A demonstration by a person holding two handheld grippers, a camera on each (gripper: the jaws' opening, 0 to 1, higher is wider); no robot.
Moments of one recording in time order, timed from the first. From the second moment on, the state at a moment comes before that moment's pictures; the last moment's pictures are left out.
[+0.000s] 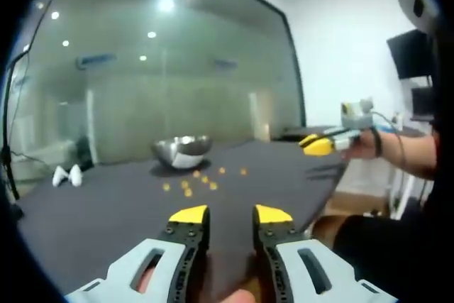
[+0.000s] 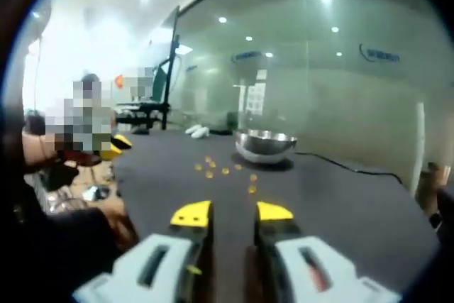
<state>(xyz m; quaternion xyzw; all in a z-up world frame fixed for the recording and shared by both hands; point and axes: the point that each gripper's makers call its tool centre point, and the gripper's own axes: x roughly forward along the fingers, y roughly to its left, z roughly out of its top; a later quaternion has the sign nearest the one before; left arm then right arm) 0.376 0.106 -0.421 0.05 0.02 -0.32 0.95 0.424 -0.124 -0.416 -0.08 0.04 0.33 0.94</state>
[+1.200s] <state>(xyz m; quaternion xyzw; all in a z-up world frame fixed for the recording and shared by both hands) 0.368 0.102 -0.406 0.03 0.01 -0.34 0.94 0.423 -0.129 -0.426 -0.06 0.06 0.33 0.94</state>
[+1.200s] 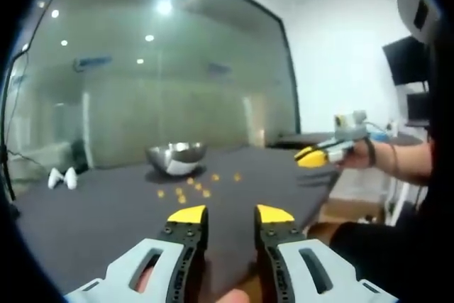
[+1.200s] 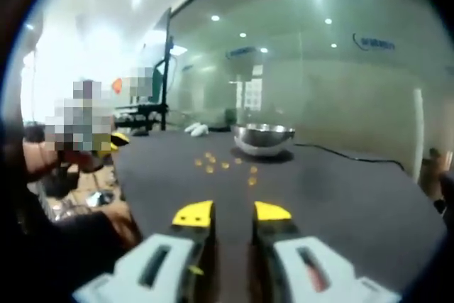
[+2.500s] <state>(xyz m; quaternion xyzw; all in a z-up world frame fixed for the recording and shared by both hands) 0.363 0.114 -0.412 0.06 0.01 -0.34 0.94 0.531 -0.086 -0.467 -0.05 0.14 0.37 0.92</state>
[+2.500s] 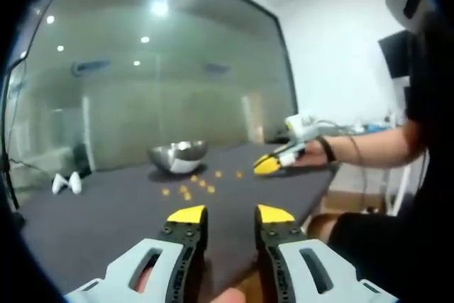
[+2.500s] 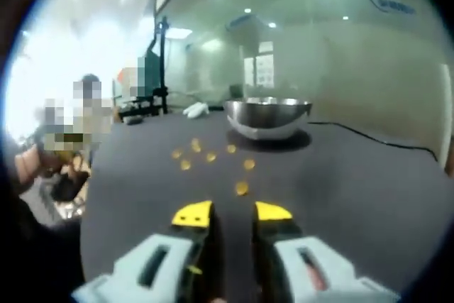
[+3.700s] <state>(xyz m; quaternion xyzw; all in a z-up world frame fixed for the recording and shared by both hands) 0.364 0.126 -0.415 0.05 0.02 -0.34 0.94 0.568 -0.050 -0.478 -0.10 0.13 0.39 0.90</state>
